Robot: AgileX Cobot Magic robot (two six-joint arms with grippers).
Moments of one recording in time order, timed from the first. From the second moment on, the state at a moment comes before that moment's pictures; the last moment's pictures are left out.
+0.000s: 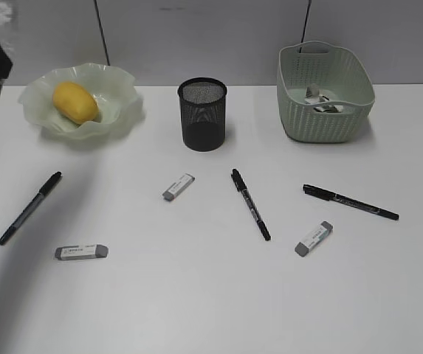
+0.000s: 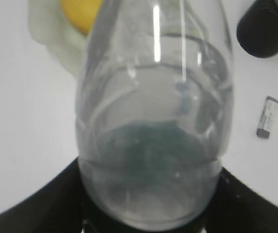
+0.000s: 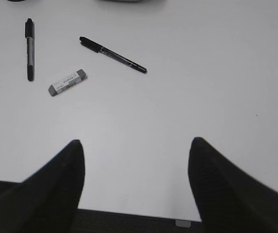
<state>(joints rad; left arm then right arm) -0.12 1.52 -1.33 -0.14 0.90 0.16 0.18 0.28 -0.55 -0.02 0.98 0.05</state>
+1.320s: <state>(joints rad) -0.07 1.77 -0.63 -0.16 -0.83 0.11 0.18 0.28 -0.55 -0.03 0.97 0.05</state>
